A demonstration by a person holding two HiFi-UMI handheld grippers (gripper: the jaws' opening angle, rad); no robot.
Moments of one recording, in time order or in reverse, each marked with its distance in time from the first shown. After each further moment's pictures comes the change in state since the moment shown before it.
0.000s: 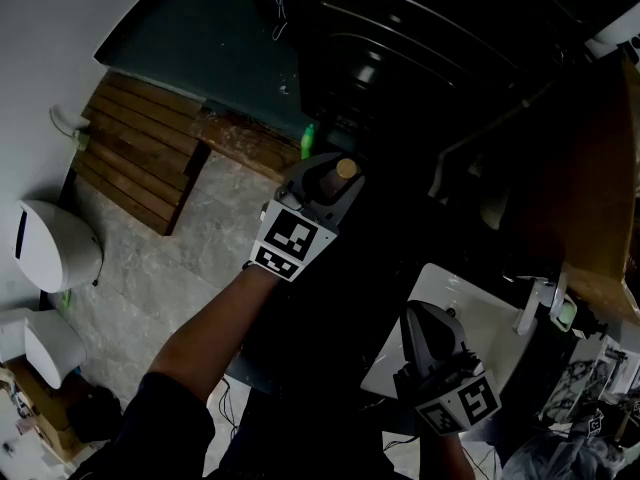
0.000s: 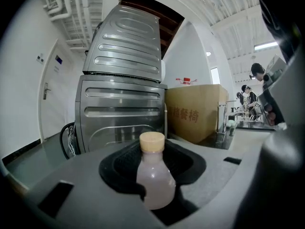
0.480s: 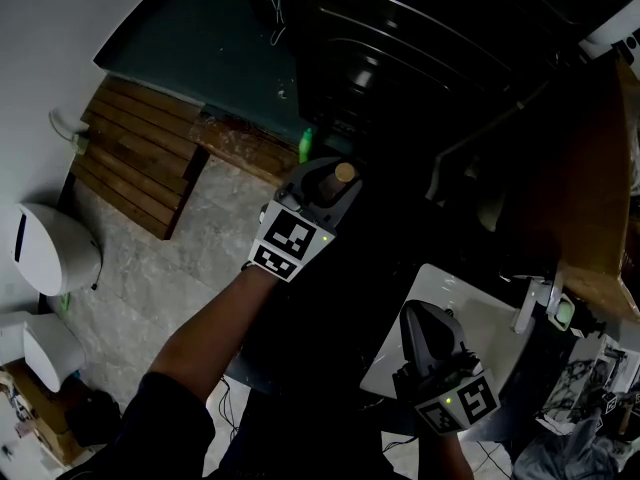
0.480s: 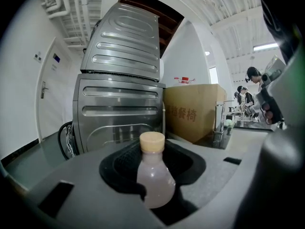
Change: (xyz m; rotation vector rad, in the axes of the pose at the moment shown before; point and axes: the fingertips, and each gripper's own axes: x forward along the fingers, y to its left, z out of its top) left arm -0.002 -0.004 0.000 0.002 0.018 -0.024; right arm -0.004 0.002 0.004 -0.008 -0.012 -0.008
